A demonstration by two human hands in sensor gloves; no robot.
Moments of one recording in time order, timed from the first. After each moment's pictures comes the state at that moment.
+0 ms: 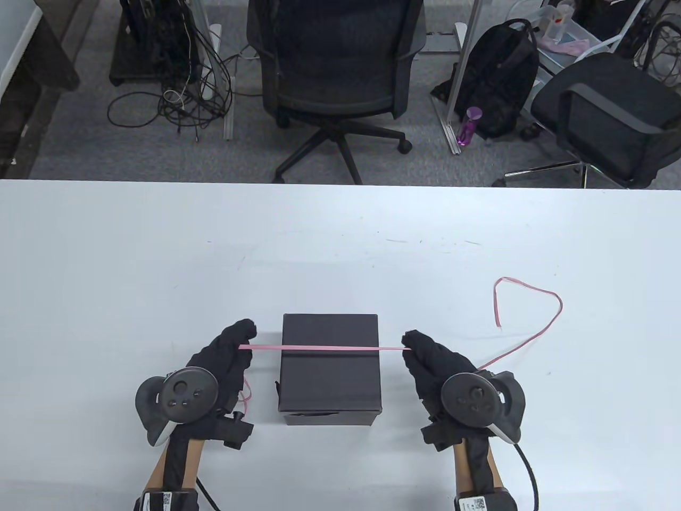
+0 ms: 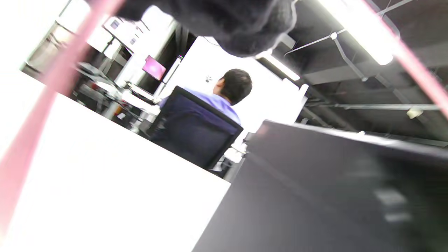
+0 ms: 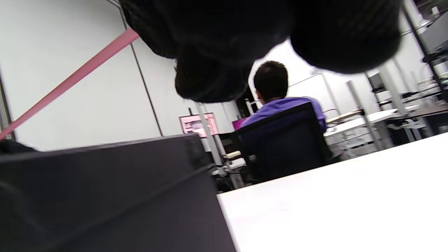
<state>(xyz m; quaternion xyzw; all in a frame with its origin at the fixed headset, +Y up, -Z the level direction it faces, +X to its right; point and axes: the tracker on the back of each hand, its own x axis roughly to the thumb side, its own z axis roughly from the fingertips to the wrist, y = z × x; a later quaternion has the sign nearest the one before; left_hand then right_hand) -0.214 -0.689 -0.153 0.13 -0.04 0.26 0.96 0.173 -0.665 -0.175 0.15 -0.12 0.95 0.23</state>
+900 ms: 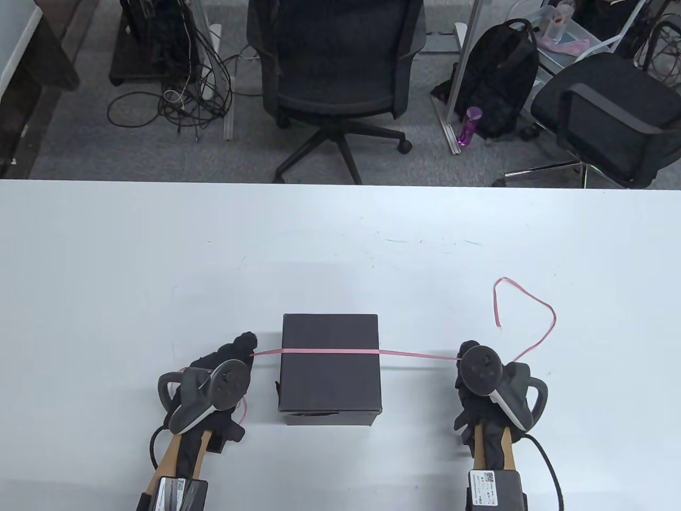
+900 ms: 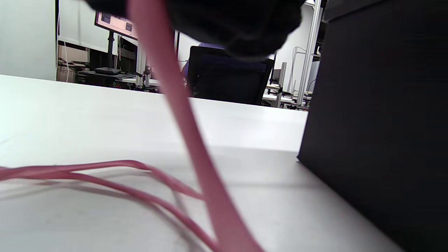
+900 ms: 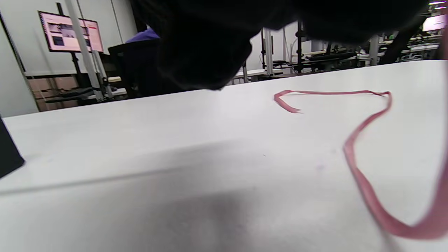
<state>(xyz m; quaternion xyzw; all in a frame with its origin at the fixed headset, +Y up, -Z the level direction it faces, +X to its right) -0.196 -0.736 -0.168 0.03 -0.04 0.08 1.00 0.233 -0.738 -0.202 -0.06 0.03 0.99 0.08</state>
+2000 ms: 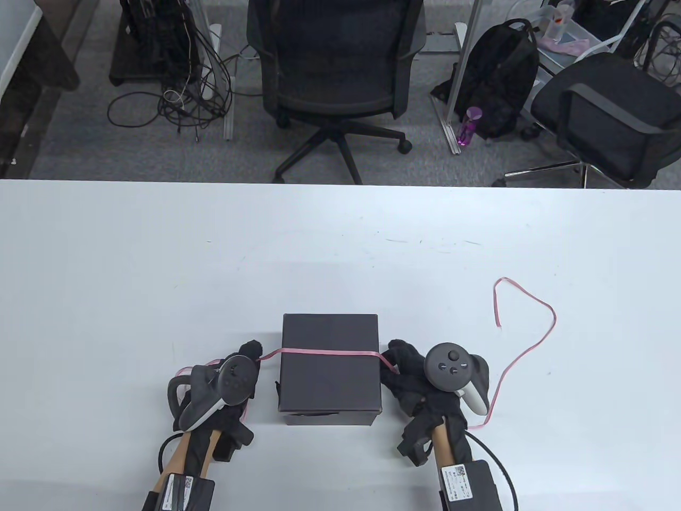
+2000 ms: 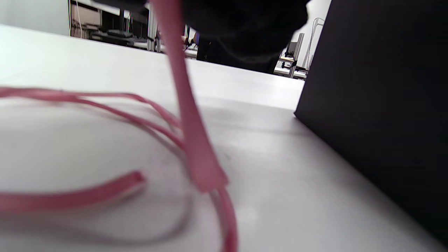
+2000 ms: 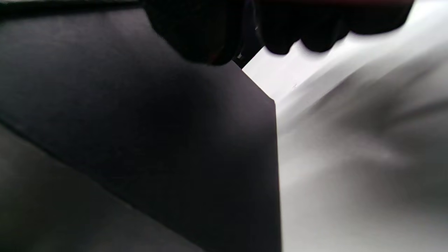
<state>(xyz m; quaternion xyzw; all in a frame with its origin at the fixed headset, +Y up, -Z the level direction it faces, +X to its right) -0.191 -0.763 -0.173 -0.06 -0.01 0.11 0.99 0.152 -0.770 -0.208 0.14 0.14 0.88 0.43</state>
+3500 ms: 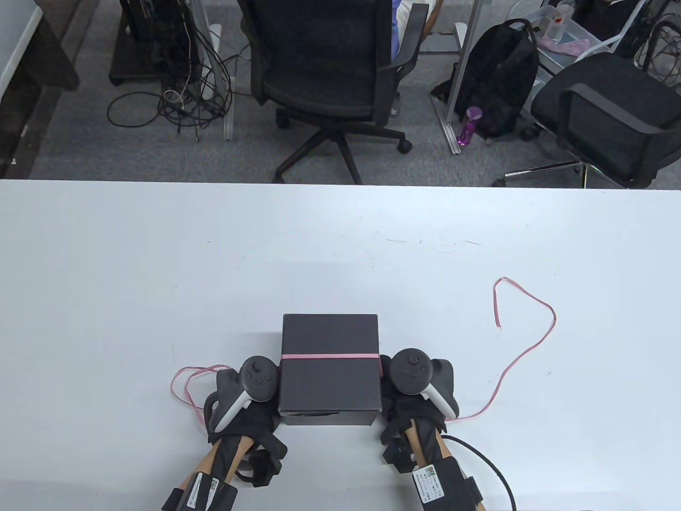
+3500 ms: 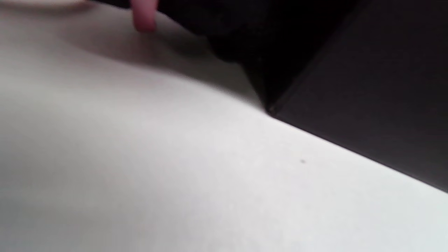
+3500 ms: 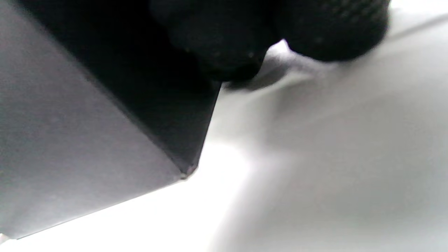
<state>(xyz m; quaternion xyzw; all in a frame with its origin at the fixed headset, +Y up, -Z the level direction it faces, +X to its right) -0.153 -0.803 -0.166 -0.22 0.03 0.23 0.95 0.120 -0.796 -0.202 0.09 0.18 0.94 0.29</state>
